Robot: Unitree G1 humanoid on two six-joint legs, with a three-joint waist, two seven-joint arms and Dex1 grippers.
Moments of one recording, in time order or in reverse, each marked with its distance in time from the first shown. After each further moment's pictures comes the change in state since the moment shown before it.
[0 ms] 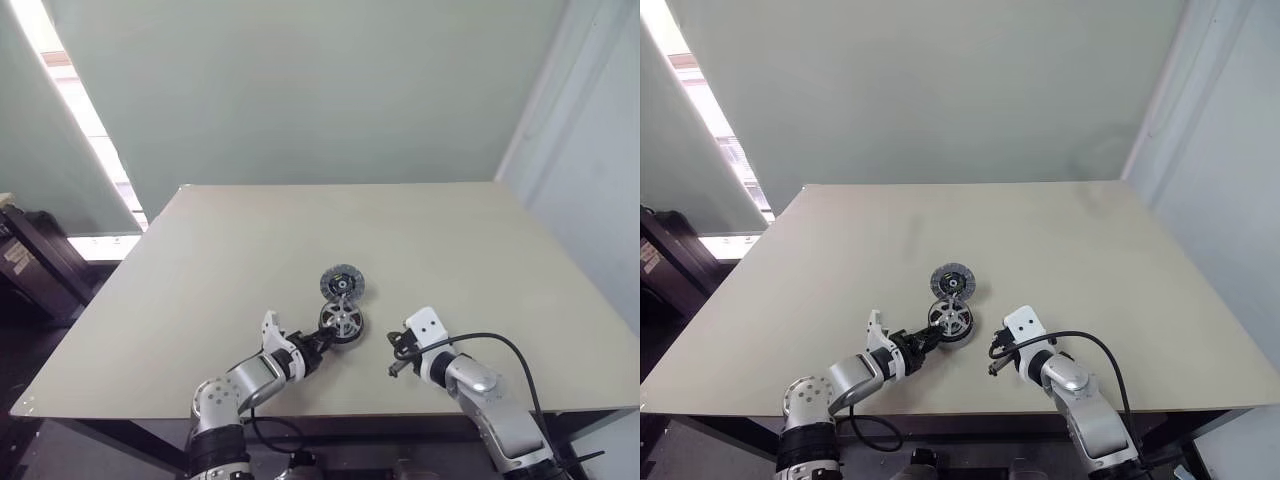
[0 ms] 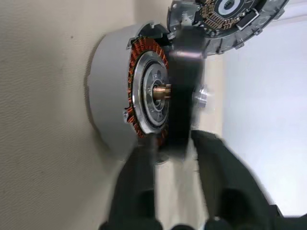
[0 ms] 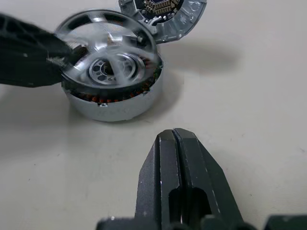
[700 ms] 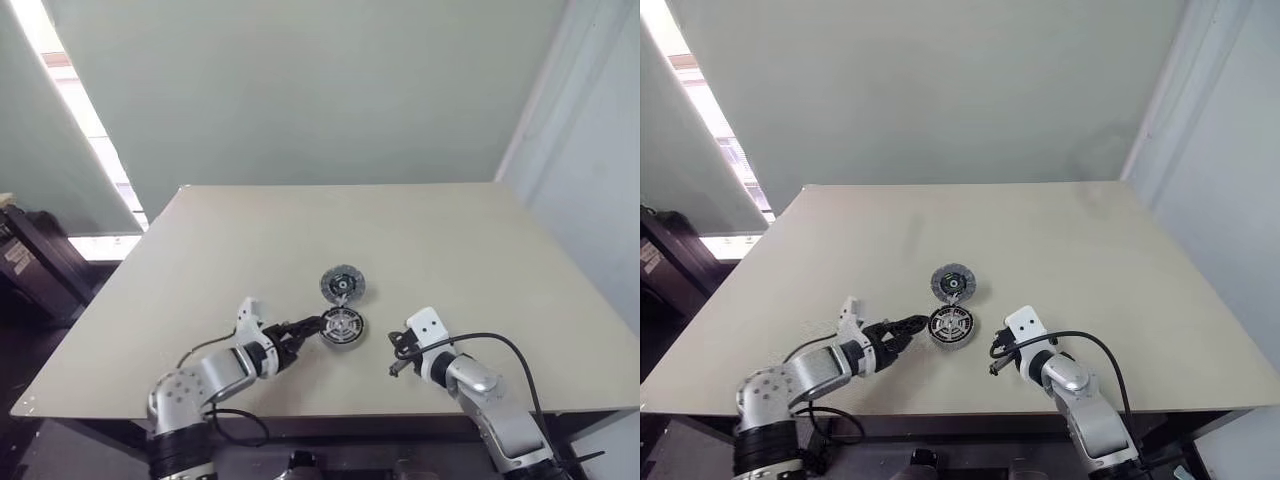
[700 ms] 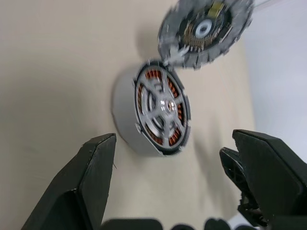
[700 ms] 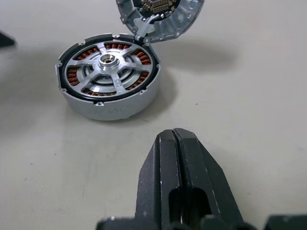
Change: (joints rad) left arm 0.030 0.214 -0.011 -0.224 -0.064 0.135 0.048; right arm 0.000 0.001 -0.003 0.014 0.000 -0.006 0.000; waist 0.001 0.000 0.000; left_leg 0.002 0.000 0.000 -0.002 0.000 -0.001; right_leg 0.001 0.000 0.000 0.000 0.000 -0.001
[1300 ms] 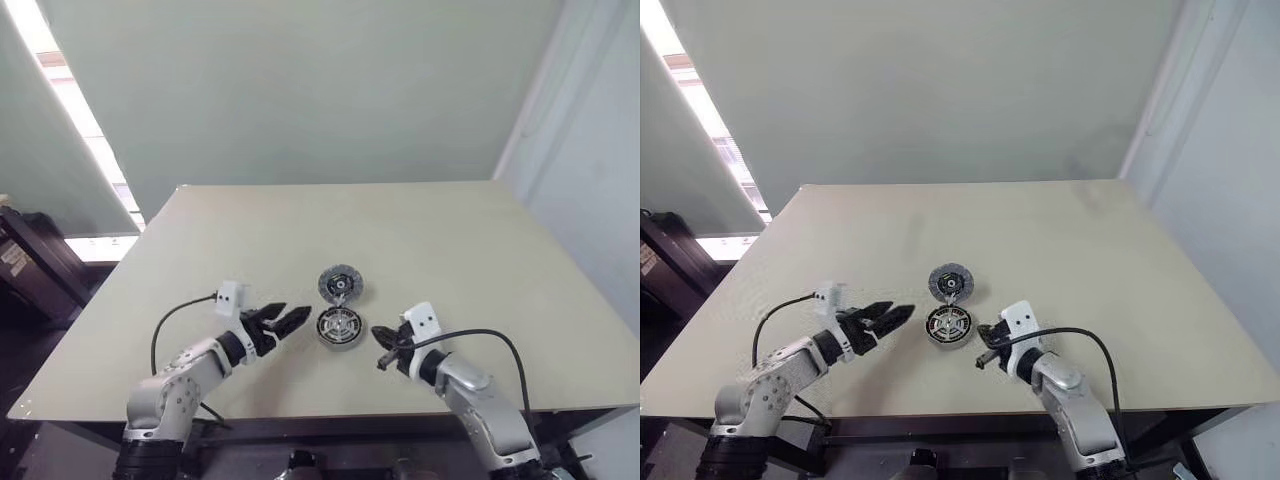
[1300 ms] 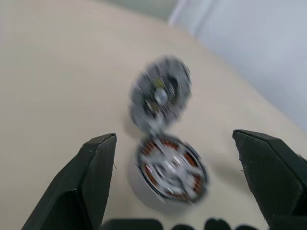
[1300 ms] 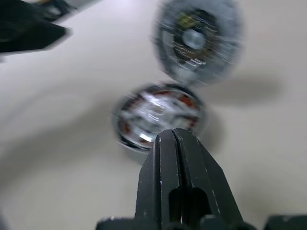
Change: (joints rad) left arm 0.105 0.208 -0.275 0.025 0.471 -0.716 -0.656; right arm -0.023 0.132 0.003 0.000 0.141 -0.011 0.061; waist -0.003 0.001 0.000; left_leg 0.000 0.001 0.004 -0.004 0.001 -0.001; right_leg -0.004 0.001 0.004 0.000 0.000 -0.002
